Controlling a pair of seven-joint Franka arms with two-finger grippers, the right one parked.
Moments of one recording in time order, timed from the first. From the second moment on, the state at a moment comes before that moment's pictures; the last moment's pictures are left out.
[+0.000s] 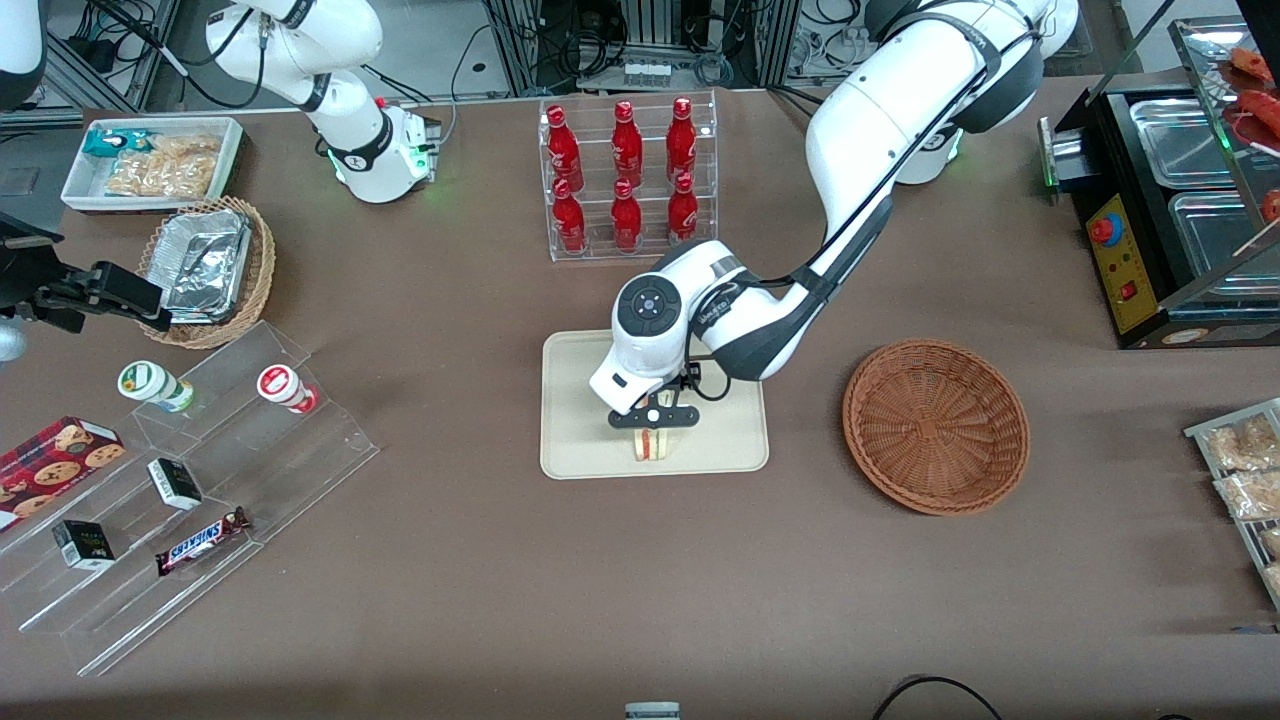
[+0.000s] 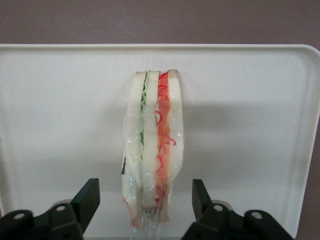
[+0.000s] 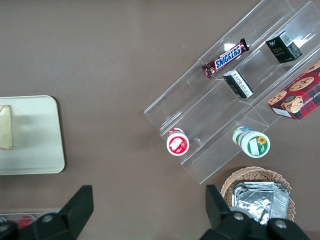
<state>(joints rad) -0.44 0.83 -0.45 -1.35 0.30 2.07 -0.95</state>
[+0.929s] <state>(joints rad) -0.32 0.49 -0.35 -1.33 0.30 1.73 -0.85</state>
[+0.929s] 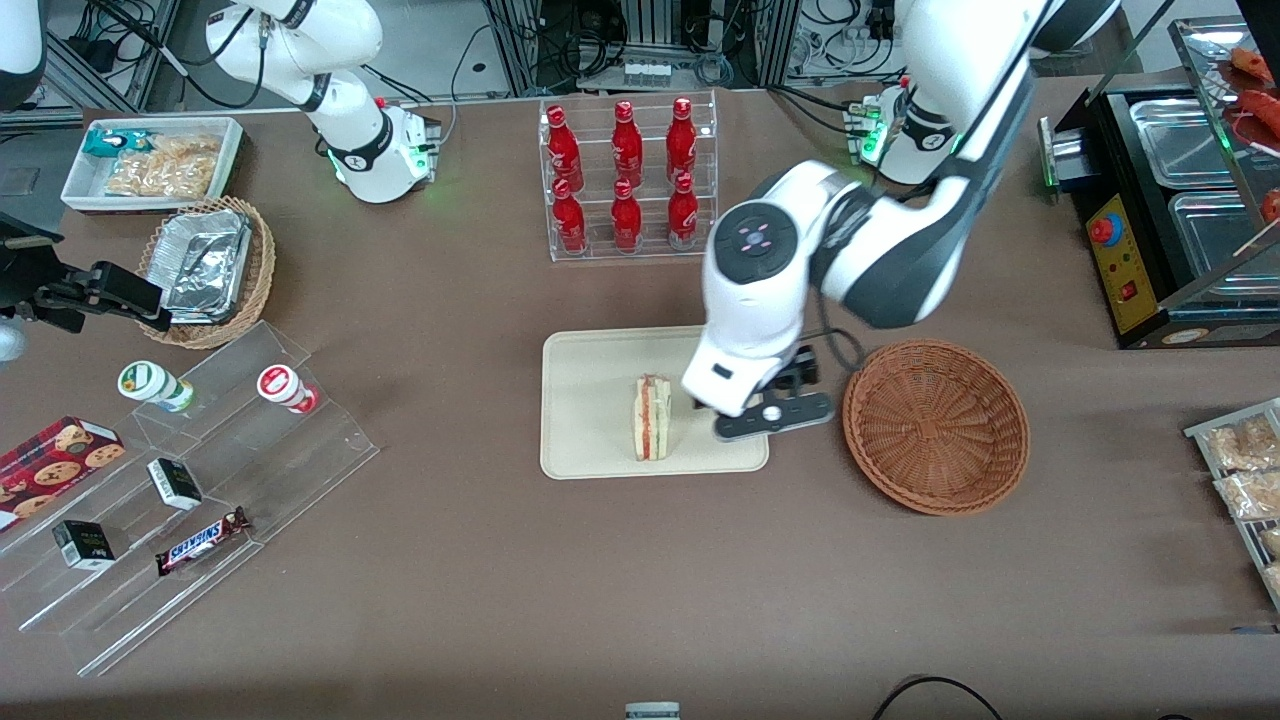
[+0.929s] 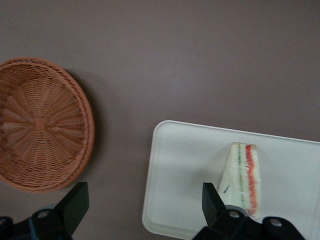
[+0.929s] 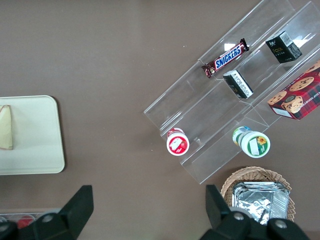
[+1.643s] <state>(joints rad) 0.06 0.15 -0.34 -1.48 0.15 1.45 -0.29</state>
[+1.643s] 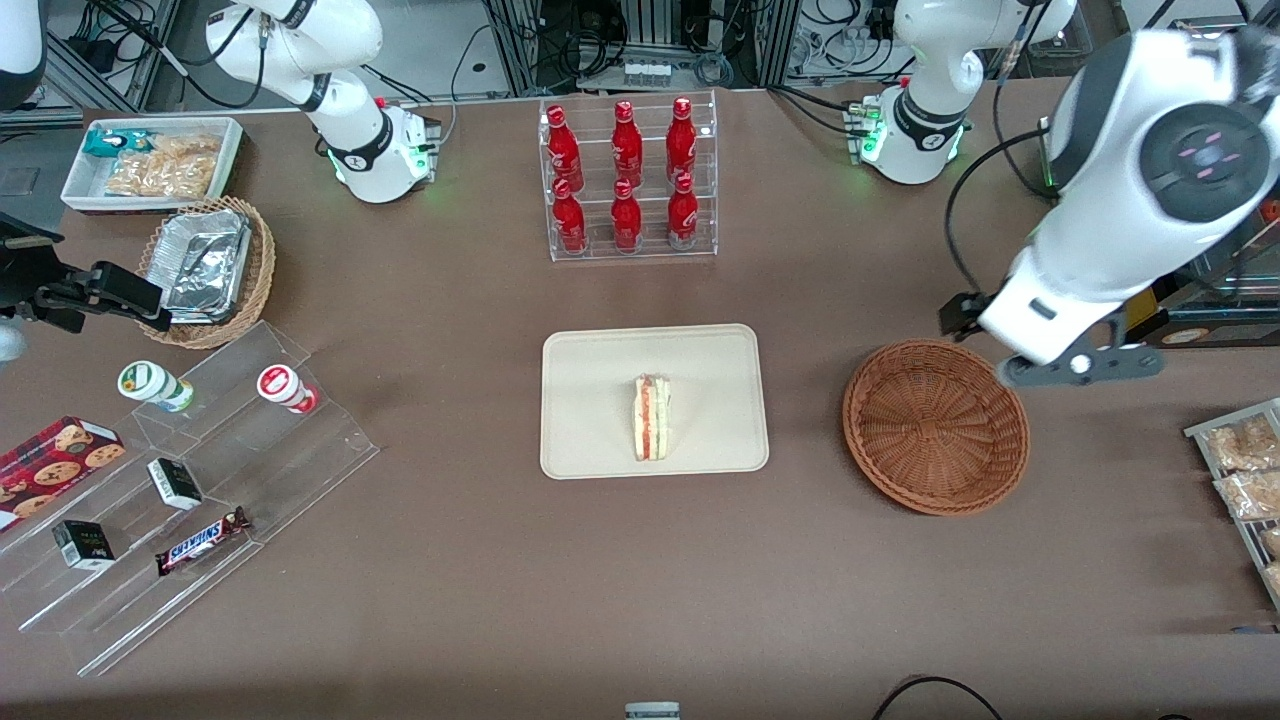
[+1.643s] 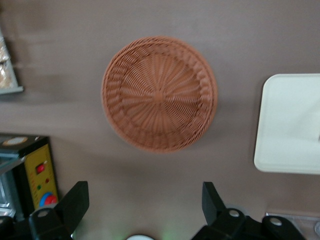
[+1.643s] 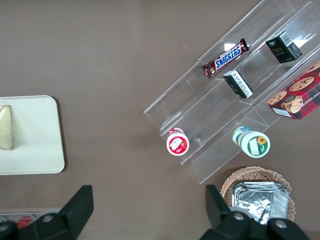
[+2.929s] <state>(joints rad) 0.17 -0.04 -0.34 -1.55 0.09 1.33 -0.10</state>
